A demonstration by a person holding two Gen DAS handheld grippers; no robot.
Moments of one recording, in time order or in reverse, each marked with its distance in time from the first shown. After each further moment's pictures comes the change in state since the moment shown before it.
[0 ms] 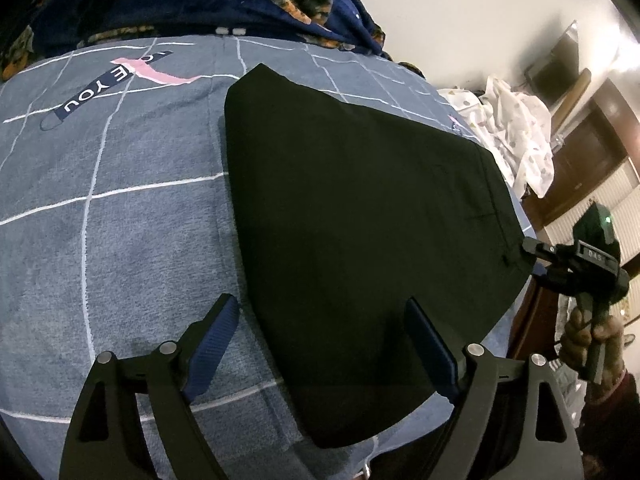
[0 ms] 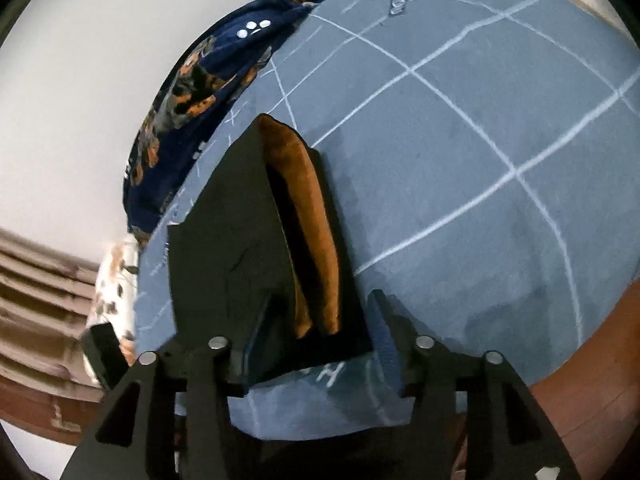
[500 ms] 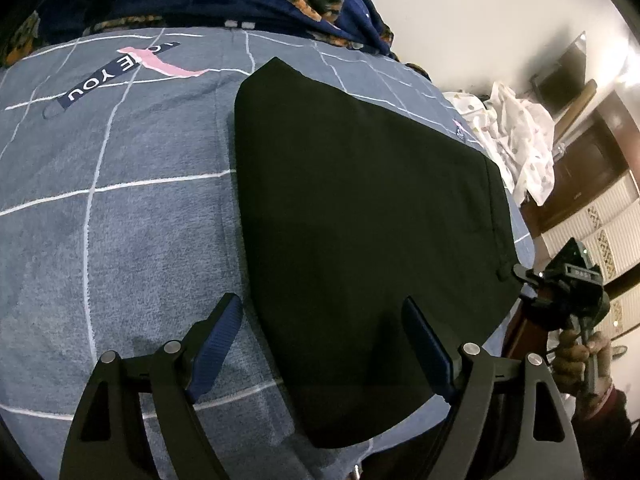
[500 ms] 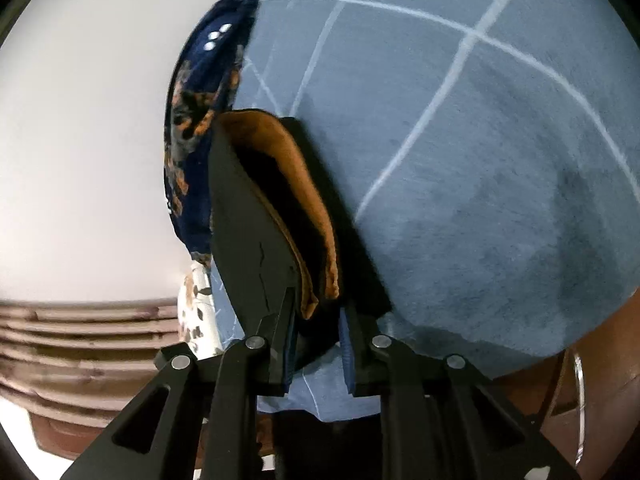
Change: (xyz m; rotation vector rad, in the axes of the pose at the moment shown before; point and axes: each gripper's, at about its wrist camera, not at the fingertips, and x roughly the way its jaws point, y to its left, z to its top) left arm -0.001 0.003 0.005 -0.041 0.019 -0.007; right arm 0.017 -0.051 -0.021 0.353 0.099 0.302
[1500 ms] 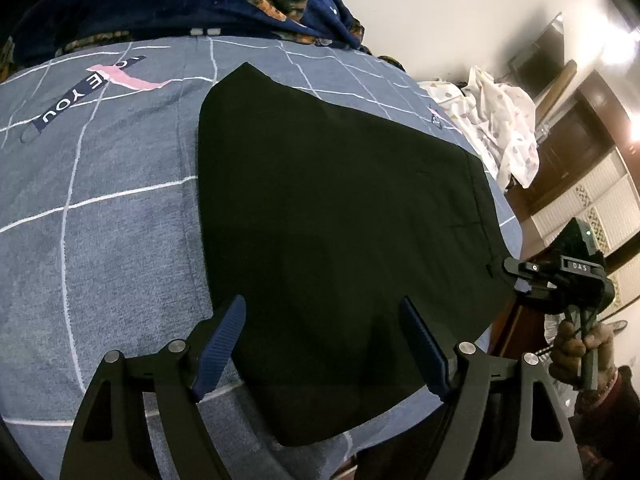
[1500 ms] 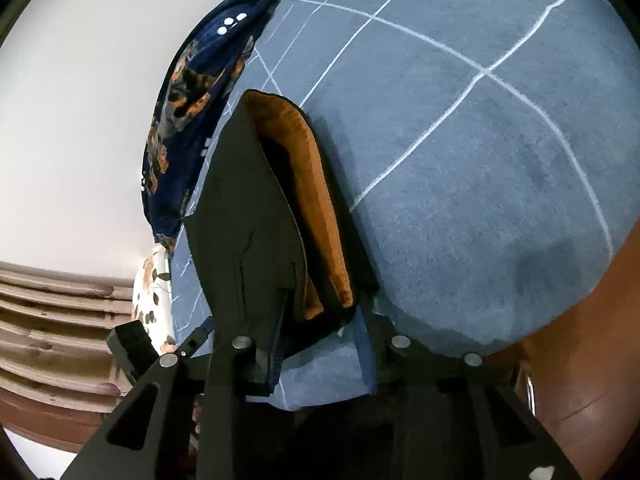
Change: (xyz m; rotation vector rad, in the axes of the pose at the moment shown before) left arm -0.002 -0.015 -0.003 0.075 0.005 -0.045; right arm -0.004 0.021 -0.018 -0.161 -0.038 -0.158
